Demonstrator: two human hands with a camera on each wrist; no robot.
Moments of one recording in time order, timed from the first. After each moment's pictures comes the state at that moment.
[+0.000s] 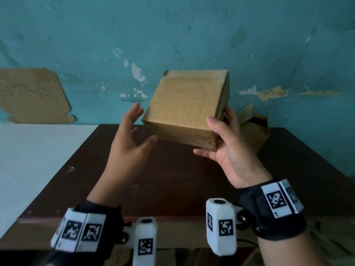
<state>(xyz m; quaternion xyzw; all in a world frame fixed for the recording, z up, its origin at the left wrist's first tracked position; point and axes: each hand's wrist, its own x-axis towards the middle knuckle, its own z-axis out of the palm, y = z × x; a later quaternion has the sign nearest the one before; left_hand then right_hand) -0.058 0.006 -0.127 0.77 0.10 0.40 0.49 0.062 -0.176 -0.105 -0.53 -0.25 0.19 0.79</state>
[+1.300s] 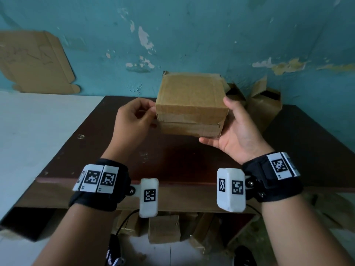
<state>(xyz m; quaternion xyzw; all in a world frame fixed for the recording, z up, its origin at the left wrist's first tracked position) -0.054 0.039 -0.160 0.77 0.11 0.40 0.49 0.066 -0.178 -0.136 -0.52 -0.18 0.33 0.77</state>
